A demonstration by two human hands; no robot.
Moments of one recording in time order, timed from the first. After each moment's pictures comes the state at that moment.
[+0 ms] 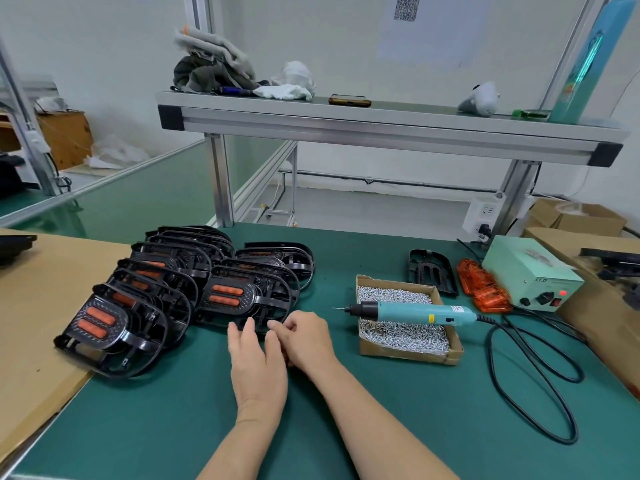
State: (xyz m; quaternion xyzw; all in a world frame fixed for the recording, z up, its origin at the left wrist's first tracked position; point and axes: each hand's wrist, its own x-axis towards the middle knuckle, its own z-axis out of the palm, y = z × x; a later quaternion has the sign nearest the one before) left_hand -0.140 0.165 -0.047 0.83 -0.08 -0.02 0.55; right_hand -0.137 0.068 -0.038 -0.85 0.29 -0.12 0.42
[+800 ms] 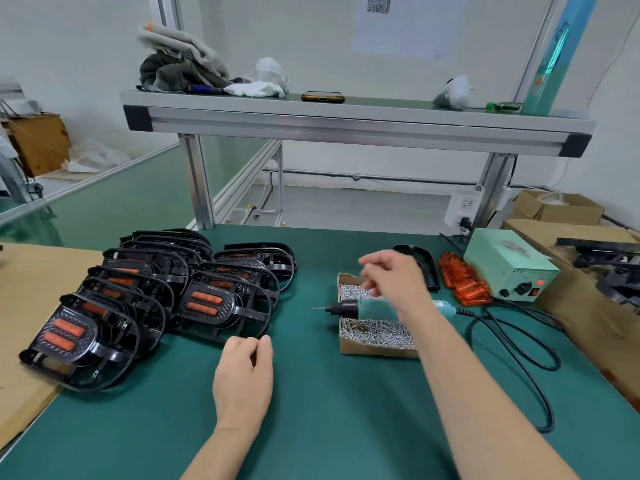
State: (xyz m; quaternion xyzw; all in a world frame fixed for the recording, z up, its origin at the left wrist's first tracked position) left_hand -0.141 0.162 -0.061 0.85 -0.15 0.02 0.50; right_hand -0.214 -0.075 0.033 -0.75 0.31 -0.28 0.51
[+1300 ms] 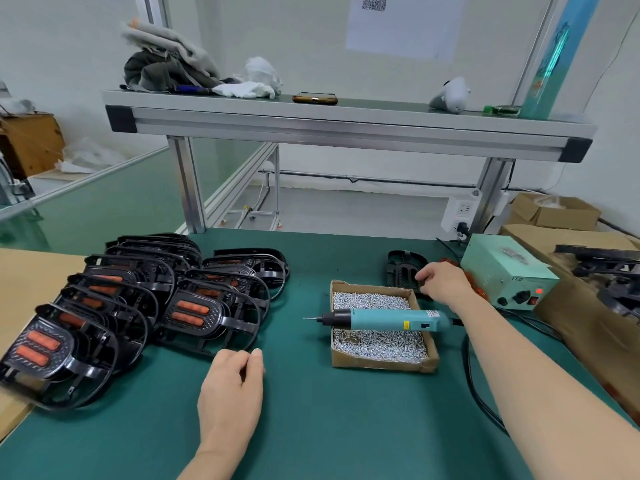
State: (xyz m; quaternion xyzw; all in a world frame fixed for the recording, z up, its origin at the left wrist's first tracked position) left_hand -0.139 0.159 -0.067 0.86 -0.16 0.03 0.48; right_hand -0.236 -0.225 0.006 -0.87 0.44 -0.10 0.19
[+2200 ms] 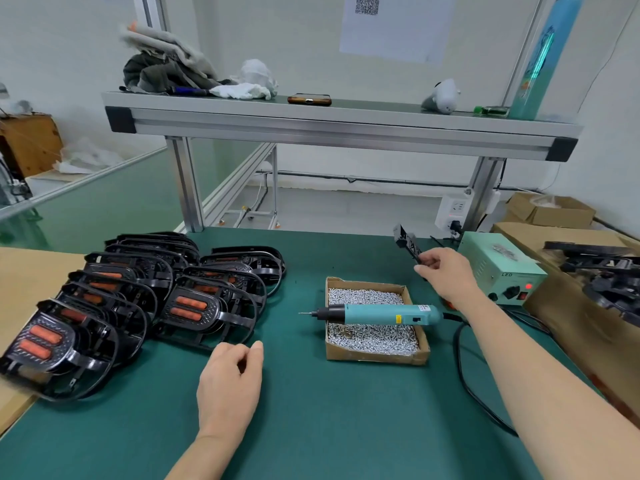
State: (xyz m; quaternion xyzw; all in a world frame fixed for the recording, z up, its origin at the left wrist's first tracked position) left_hand -0.138 0.158 -0.068 0.86 -0.17 0.04 0.48; right_hand -0.256 -0.219 0.014 -0.87 0.38 -0.27 0.19
